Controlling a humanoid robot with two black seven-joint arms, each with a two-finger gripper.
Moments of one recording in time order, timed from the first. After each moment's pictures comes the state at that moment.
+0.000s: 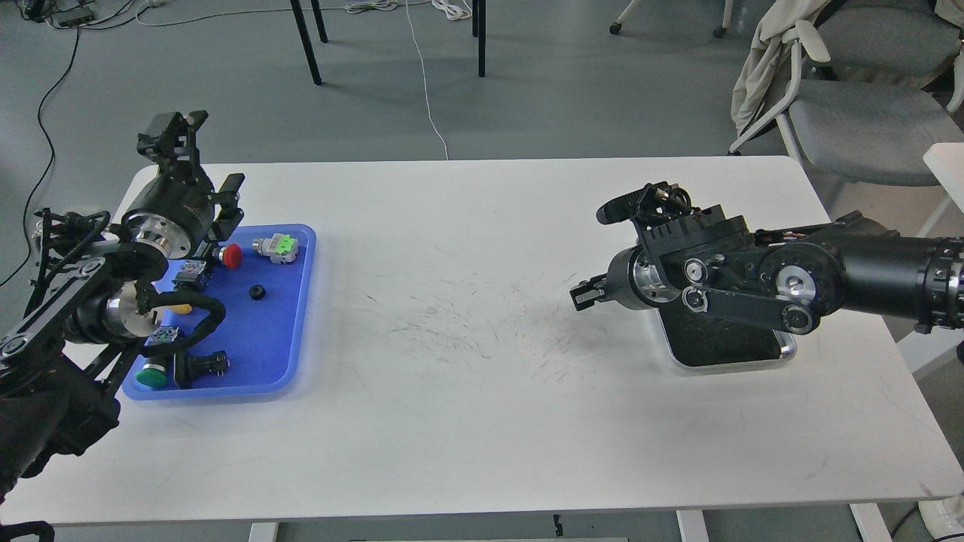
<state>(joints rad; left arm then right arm) -0.50 0.40 -1.10 -1.04 0.51 0.03 -0.11 1.38 -0.35 -0.36 1.11 -1.06 0.31 -0.17</state>
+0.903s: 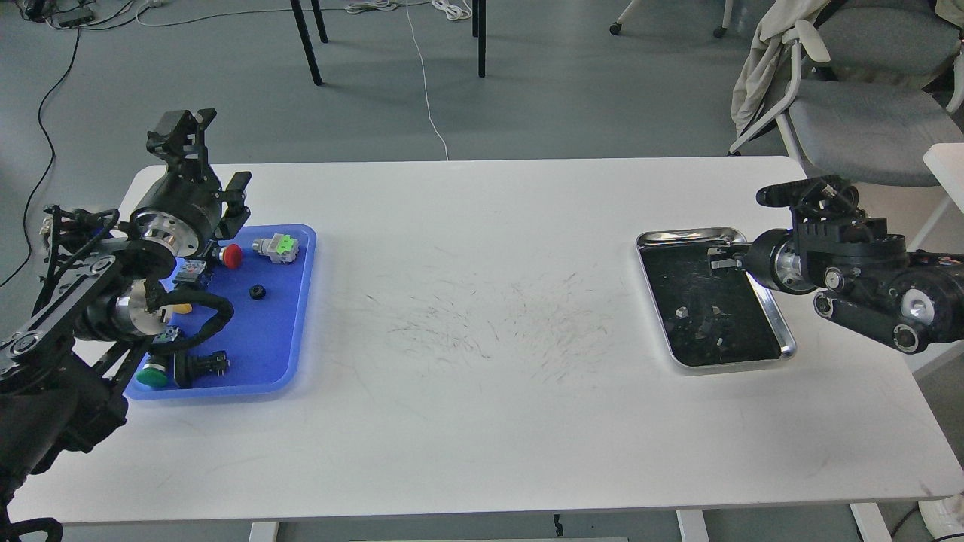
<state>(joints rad) -0.51 0.39 -1.09 -1.04 0.54 0.03 -0.11 1.13 -0.53 -0.29 0.85 -1.24 0.13 -0.06</state>
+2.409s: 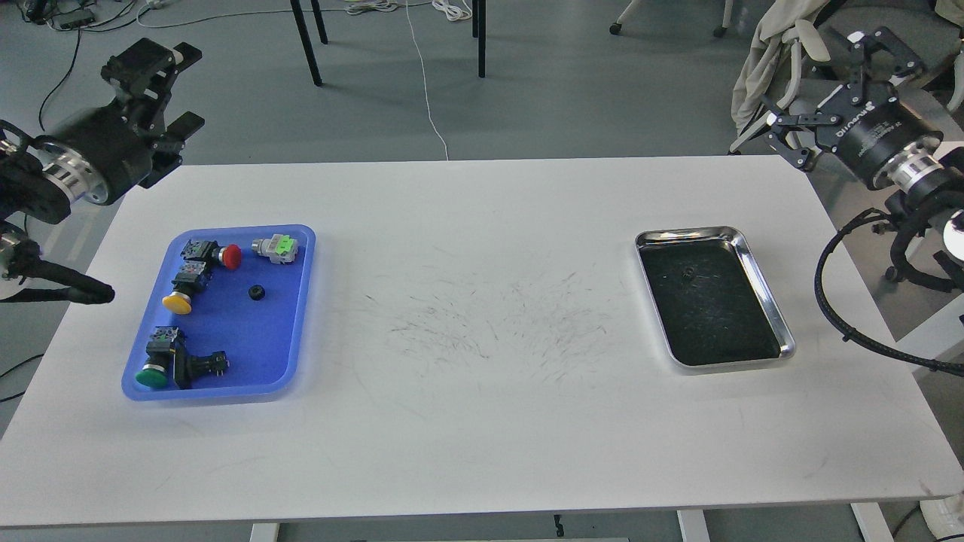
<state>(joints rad) -0.57 0.82 -0.99 -1.35 0.91 -0.25 0.01 0.69 -0.60 0.89 0.74 0.26 0.49 -0.01</state>
